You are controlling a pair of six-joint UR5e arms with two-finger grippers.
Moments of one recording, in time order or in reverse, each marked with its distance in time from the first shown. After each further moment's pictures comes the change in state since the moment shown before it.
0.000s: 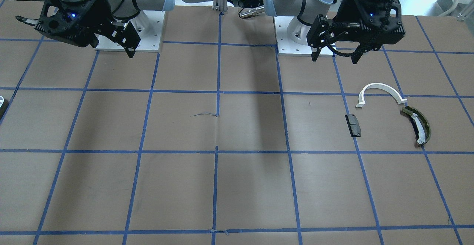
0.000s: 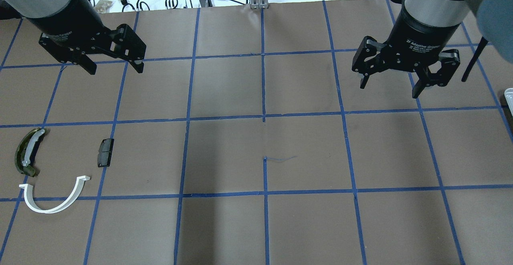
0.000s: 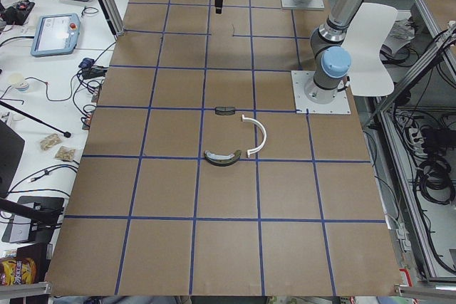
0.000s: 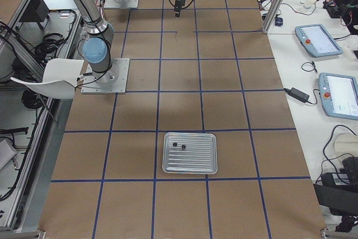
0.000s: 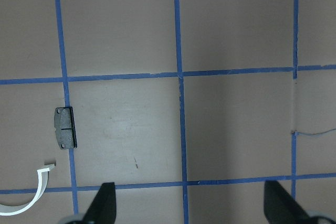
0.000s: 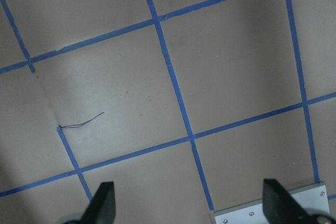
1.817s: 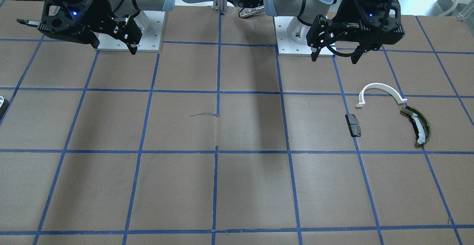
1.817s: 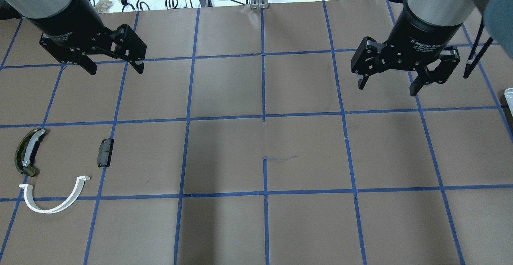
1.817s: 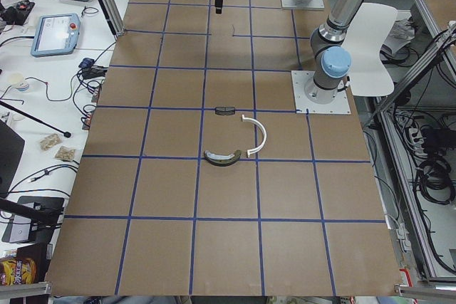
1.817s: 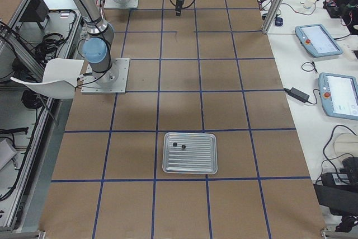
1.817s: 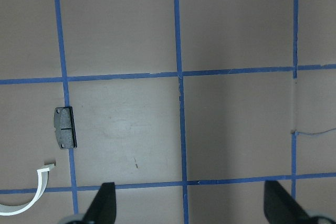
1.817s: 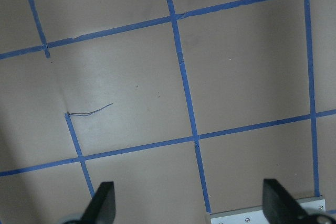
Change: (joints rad) left arm -0.002 -0.001 -0.001 0.000 0.001 -0.001; right arm -0.010 -0.006 -0.003 0.003 0.035 -0.105
